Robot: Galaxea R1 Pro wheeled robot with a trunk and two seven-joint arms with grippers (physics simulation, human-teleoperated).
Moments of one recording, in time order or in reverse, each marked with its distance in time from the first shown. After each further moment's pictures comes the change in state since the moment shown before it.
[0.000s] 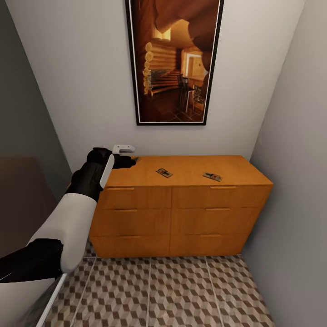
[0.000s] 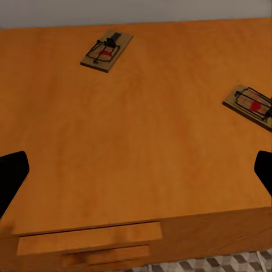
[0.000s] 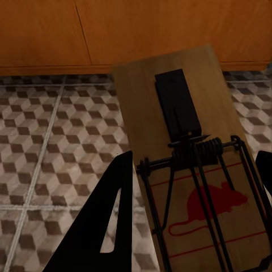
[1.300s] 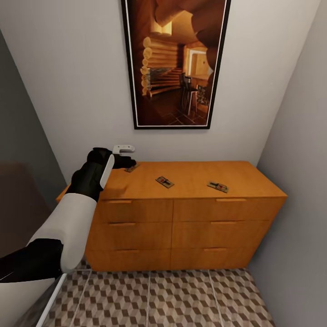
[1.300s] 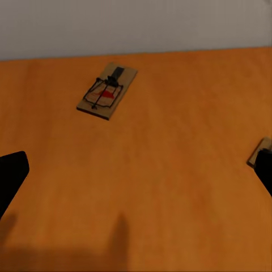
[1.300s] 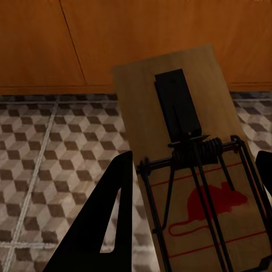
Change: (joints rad) left arm 0.000 0.000 0.000 0.000 0.000 0.000 -0.001; right arm 0.000 0.000 0.000 0.001 0.000 0.000 0.000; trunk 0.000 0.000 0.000
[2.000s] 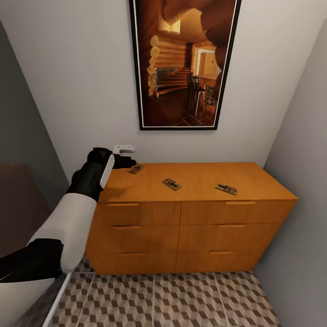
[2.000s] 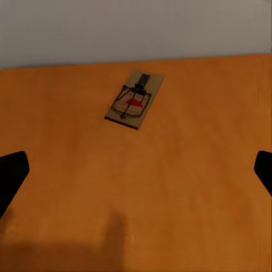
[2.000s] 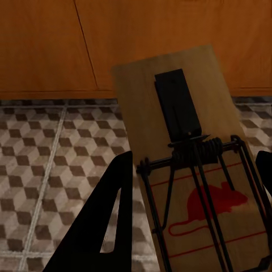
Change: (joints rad) left arm 0.000 0.000 0.000 0.002 0.000 0.000 0.000; right arm 0.000 -0.001 0.000 0.000 0.000 0.000 0.000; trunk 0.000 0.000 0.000
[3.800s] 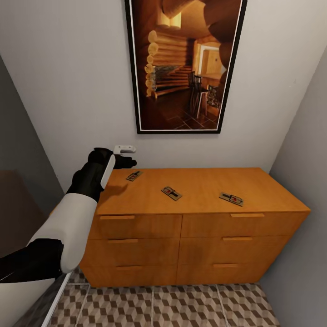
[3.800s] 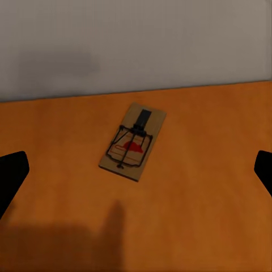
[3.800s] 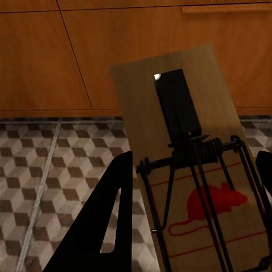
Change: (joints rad) left arm 0.000 -0.001 -0.012 0.003 0.000 0.000 -0.001; right arm 0.000 0.001 0.000 0.000 -0.002 0.000 0.000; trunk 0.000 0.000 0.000
